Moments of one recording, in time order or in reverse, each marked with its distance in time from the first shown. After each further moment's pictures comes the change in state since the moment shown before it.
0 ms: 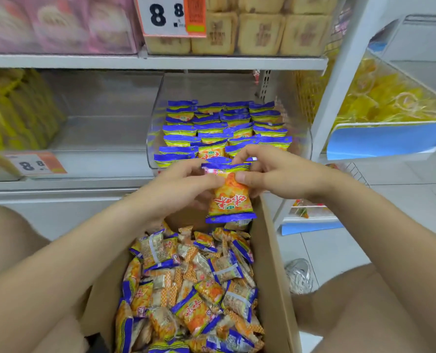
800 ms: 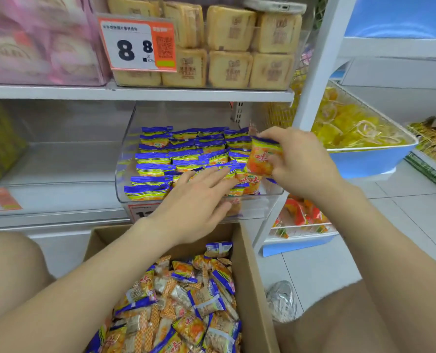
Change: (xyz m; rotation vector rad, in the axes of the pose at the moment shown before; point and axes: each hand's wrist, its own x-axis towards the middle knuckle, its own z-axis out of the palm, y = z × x) left_hand 0.072 -0.005 0.033 1.210 0.086 0.712; right_hand 0.001 0.013 -0.070 -0.826 0.747 -0.073
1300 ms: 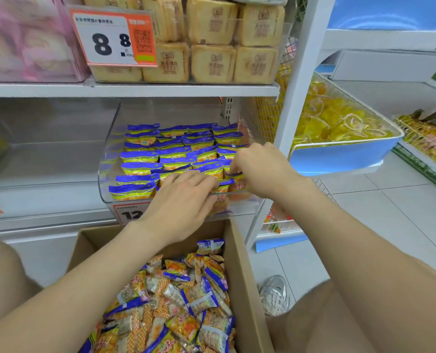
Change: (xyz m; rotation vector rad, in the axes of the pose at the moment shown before) left_hand 0.003 -0.001 0.015 0.039 0.026 -0.074; right_hand 0.012 -0.017 0.032 -0.341 -0.348 -0.190
